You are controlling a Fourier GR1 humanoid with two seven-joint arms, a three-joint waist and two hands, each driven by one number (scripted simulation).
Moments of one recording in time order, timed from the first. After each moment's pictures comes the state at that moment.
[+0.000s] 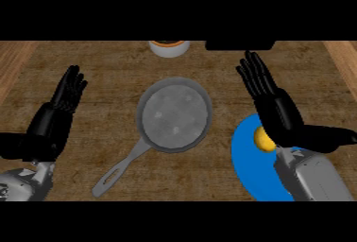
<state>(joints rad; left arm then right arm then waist) -0.21 0.55 -0.32 -1.68 0.35 0.38 0.01 -0.35 -0.25 0.26 -1.60 -0.32 -0.09 -0.10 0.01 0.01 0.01</state>
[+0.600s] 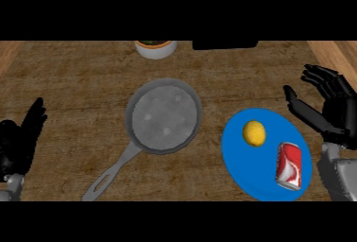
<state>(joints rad) -0.06 0.66 -0.24 -1.45 0.32 0.42 0.15 -0.24 -0.33 -0.02 -1.51 -0.19 -0.41 -0.13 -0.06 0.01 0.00</state>
